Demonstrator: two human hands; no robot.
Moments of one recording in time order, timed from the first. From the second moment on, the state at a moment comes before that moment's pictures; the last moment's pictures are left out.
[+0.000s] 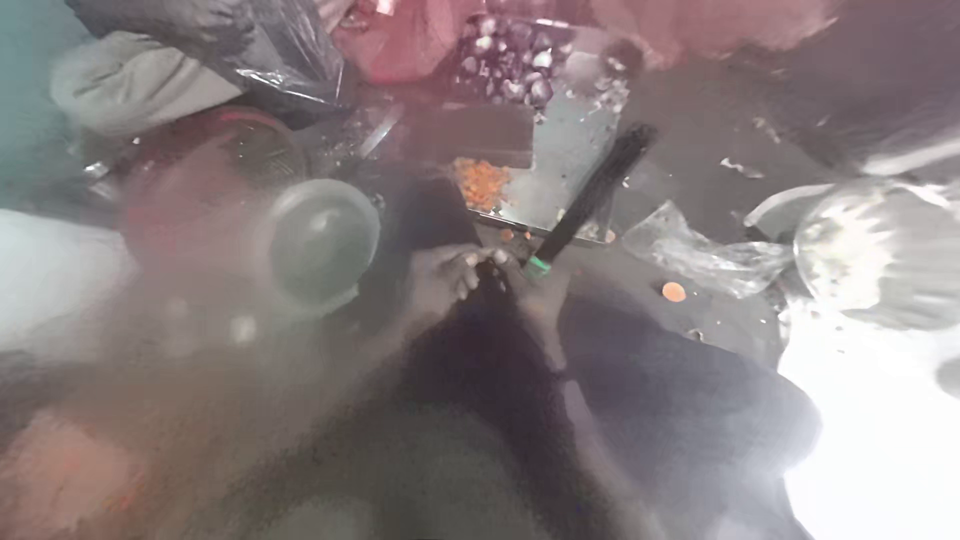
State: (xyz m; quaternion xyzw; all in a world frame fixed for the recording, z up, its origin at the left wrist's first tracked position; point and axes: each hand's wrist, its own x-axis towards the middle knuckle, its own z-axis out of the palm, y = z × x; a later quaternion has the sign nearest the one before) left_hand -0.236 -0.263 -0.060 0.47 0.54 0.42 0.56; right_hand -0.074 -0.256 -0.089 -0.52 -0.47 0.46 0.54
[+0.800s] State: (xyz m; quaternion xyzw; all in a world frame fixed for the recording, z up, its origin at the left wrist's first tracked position) left_hand -0.233 -0.278 -0.055 0.74 0.52 0.32 0.27; right_hand -0.041 -0.252 -0.053 -0.59 -0.60 0.47 0.28
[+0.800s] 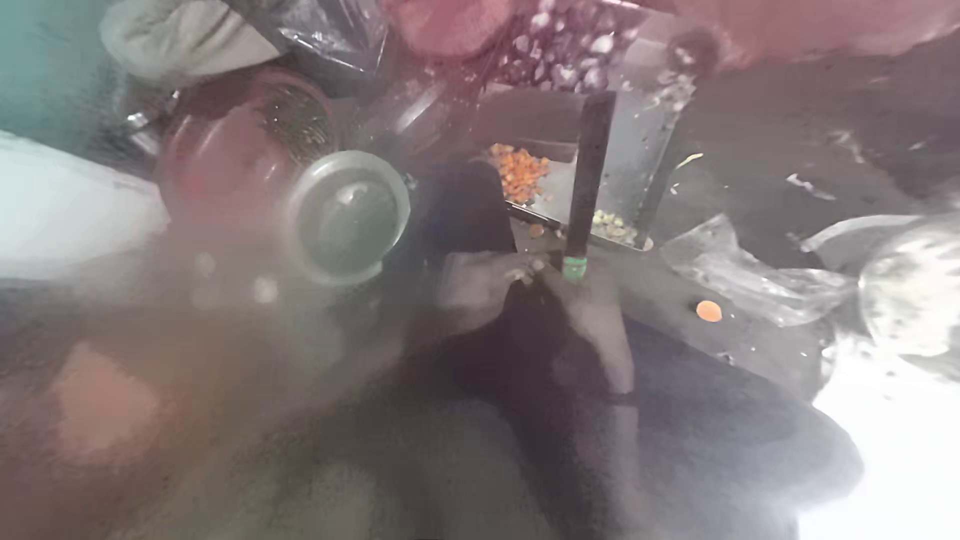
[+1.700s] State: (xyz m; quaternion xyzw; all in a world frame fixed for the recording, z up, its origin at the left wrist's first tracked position) left_hand -0.233 -0.258 -0.044 0.43 0.44 0.43 0.67; right_hand -0.082 -0.270 -0.091 -0.43 -0.41 0.51 0.62
